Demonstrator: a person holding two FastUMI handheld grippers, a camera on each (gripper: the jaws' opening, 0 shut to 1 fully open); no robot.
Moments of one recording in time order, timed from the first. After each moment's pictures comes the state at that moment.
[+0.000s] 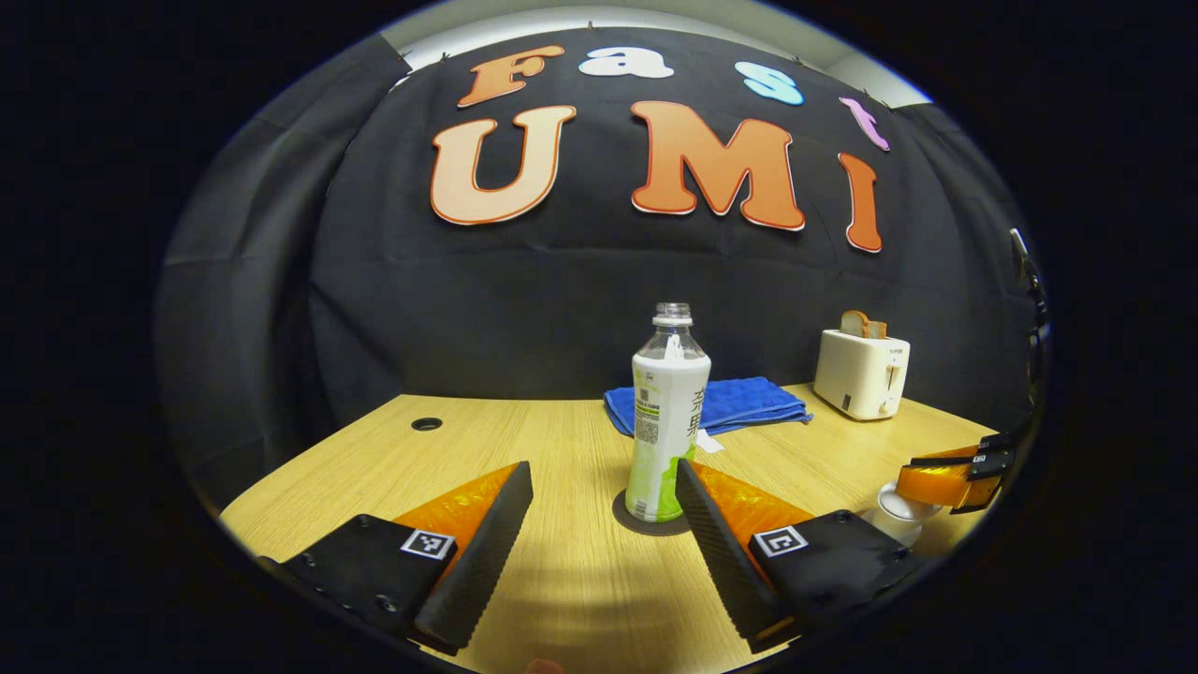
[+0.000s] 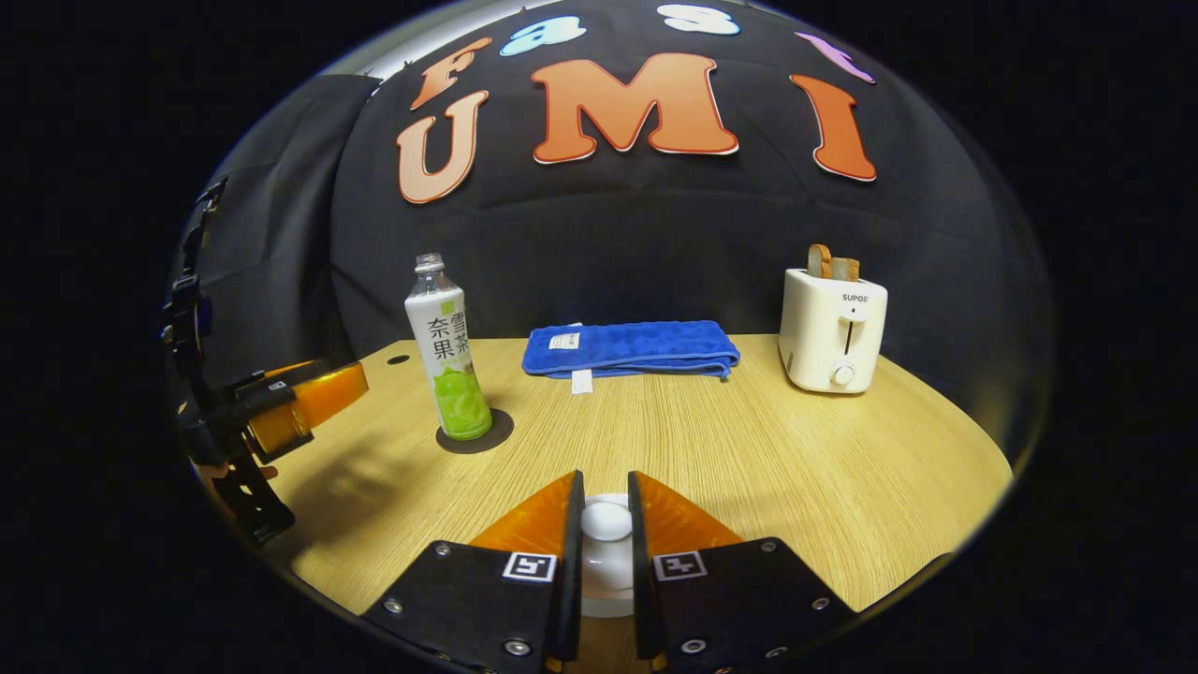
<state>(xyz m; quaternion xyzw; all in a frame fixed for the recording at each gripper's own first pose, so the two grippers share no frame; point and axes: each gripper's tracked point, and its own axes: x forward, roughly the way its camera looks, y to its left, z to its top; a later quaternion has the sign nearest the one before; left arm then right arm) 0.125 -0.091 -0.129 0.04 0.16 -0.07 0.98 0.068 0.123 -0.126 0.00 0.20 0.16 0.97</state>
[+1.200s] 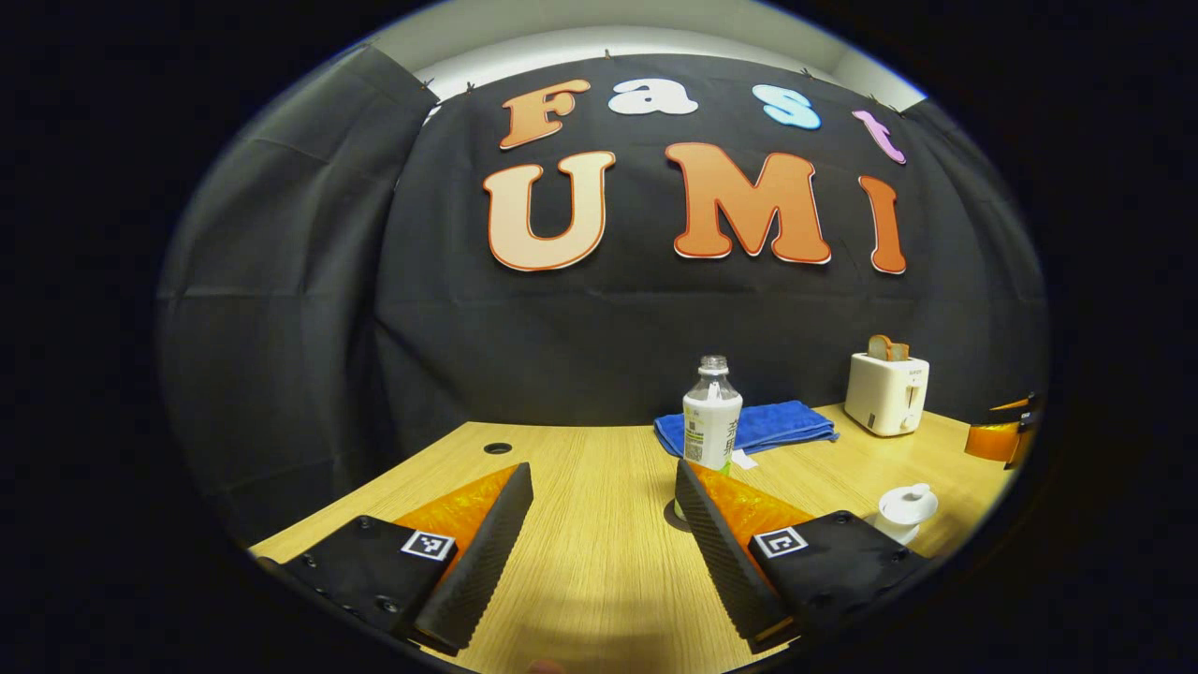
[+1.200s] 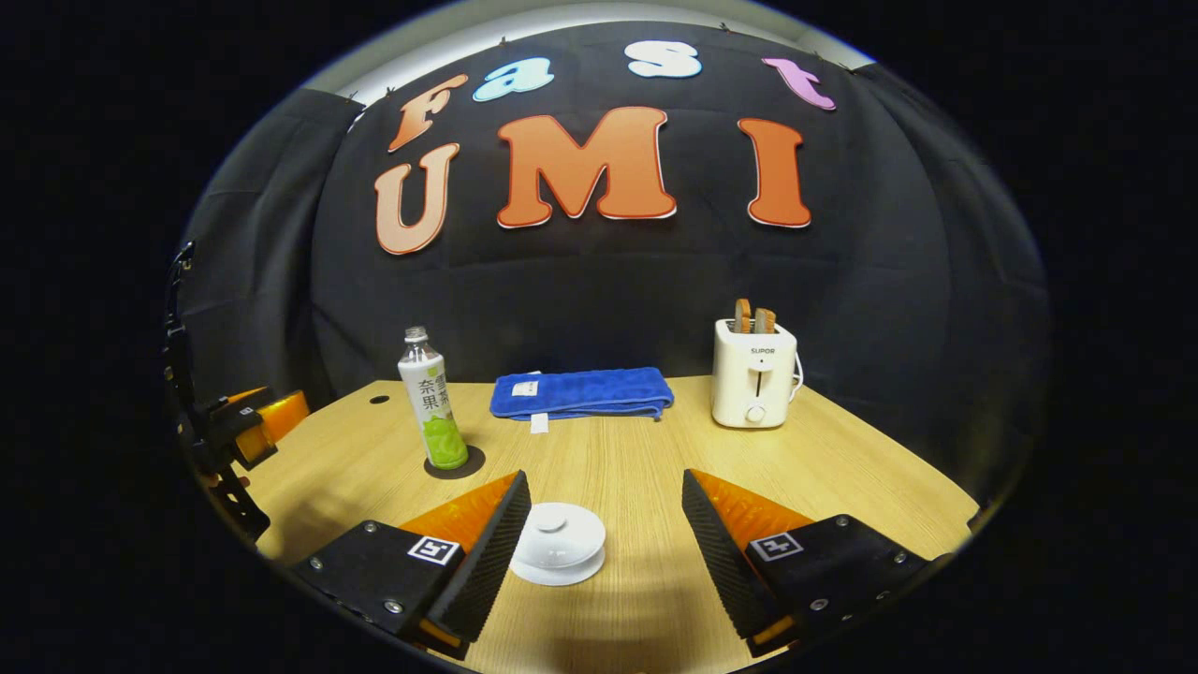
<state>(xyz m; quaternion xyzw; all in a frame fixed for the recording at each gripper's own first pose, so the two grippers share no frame) 0.077 -0.050 -0.069 0.06 0.11 -0.01 0.99 0.029 0.051 -0.053 0.01 0.14 0.10 0.98</state>
